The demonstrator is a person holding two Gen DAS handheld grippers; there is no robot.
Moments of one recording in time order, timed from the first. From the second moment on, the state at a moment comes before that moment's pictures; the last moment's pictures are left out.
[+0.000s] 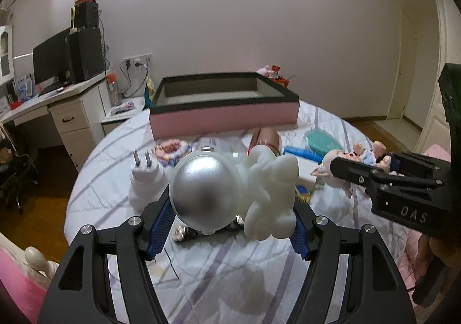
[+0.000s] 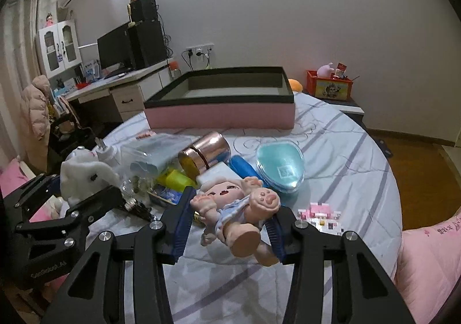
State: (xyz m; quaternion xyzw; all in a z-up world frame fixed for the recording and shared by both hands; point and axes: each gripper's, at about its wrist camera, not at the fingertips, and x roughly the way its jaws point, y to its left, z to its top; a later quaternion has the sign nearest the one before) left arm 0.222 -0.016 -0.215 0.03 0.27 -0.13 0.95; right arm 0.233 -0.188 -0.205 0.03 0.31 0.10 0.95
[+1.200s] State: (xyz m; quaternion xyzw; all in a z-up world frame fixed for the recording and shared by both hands) left arm 0.525 -0.023 -0.210 0.06 0.42 -0.09 0.90; right arm 0.505 -0.166 -0.210 0.03 0.41 0.10 0.91
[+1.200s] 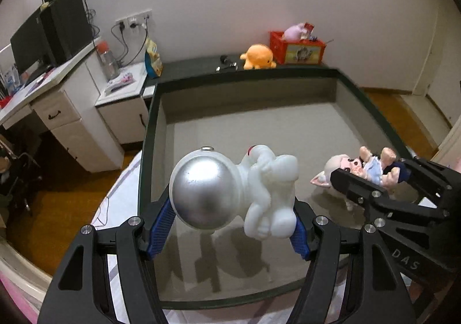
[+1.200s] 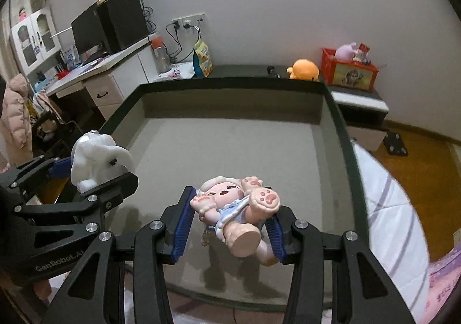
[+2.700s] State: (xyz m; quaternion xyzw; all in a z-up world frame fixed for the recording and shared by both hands) left arm 0.165 0.024 -0.134 0.01 0.13 -0.04 0.99; right arm 0.178 -0.167 -0.129 -0.04 0.14 0.02 0.99
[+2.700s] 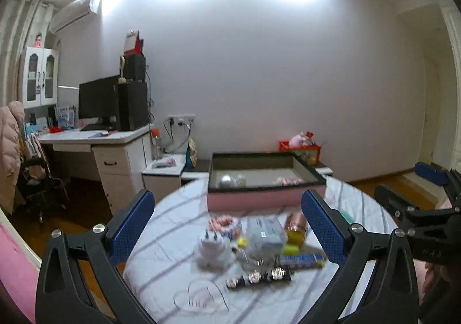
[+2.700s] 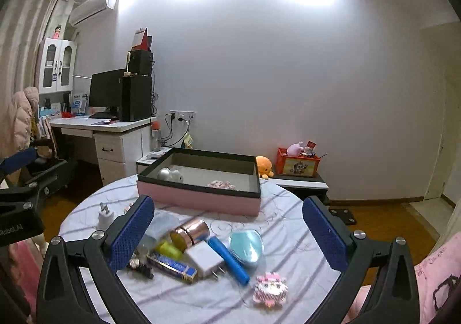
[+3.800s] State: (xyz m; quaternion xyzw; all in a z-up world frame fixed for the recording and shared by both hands) left arm 0.256 0.052 -0.237 0.01 0.32 0.00 0.95; right arm 0.219 -0.231 -0.234 0.03 0.28 0.00 0.96
